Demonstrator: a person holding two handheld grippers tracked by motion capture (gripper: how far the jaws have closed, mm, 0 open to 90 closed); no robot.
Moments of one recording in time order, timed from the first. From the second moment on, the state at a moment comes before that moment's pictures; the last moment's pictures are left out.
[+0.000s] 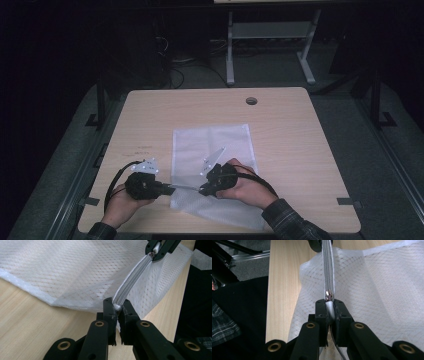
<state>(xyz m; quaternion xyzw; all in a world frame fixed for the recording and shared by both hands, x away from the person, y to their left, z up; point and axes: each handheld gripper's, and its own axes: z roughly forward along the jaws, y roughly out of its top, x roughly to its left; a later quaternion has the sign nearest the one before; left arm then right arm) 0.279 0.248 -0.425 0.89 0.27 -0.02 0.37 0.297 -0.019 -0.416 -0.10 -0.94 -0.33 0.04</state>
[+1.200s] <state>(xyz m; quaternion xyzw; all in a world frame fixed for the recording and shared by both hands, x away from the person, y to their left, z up) 0.280 0.245 -0.429 0.89 0.27 -0.05 0.36 0.291 -0.026 -0.418 -0.09 -0.94 -0.33 0.01</state>
